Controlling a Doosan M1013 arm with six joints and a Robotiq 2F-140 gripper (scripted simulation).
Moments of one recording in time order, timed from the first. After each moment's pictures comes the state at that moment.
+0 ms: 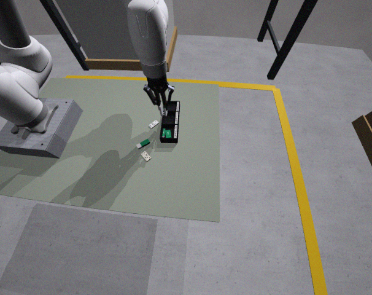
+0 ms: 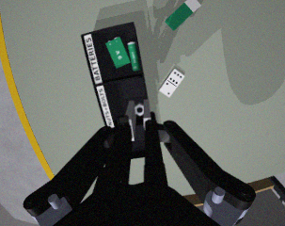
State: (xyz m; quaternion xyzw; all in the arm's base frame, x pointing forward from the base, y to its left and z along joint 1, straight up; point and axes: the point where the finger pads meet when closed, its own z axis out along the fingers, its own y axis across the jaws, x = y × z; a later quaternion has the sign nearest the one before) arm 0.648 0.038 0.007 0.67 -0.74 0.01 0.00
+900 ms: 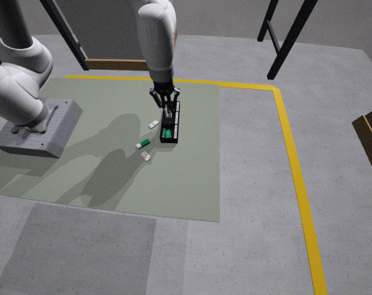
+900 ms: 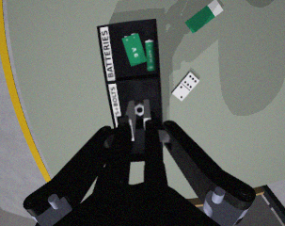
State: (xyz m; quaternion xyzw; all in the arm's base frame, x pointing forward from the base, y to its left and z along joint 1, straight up) arm 0.670 0.035 -0.005 0.70 -0.72 0.00 0.00
